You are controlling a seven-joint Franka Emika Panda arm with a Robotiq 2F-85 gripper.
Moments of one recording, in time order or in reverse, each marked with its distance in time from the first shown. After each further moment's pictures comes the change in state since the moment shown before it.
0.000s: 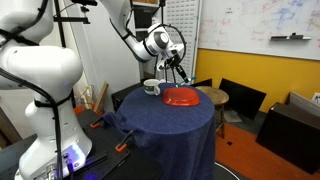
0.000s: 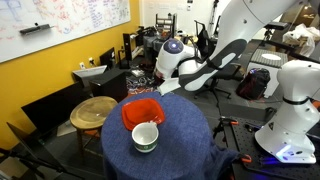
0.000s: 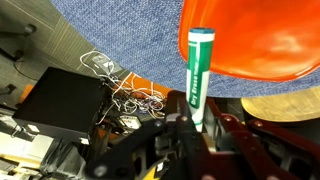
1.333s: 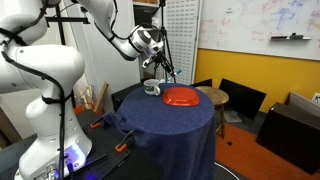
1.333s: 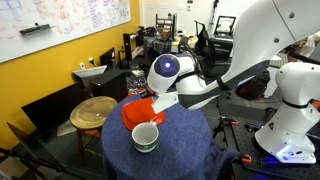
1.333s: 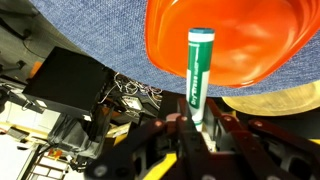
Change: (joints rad) arm 0.361 0.114 -0.142 0.032 0.002 -0.139 0.185
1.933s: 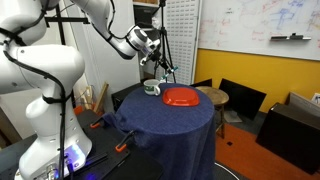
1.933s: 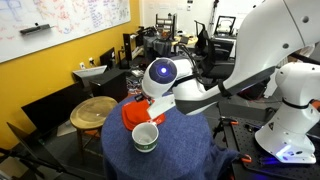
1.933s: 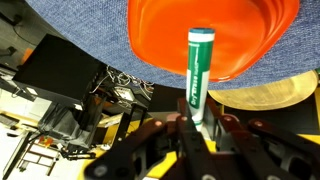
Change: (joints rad) arm 0.042 0.032 0.007 0.054 -0.002 -0.032 0.004
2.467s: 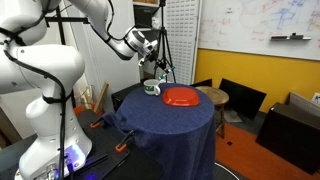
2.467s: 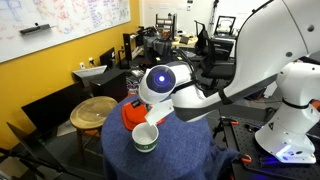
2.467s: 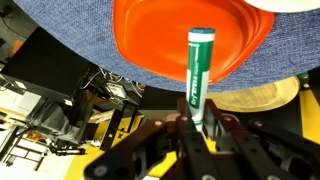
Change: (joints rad) arm 0.003 0.027 0.038 0.031 0.000 0.000 0.000
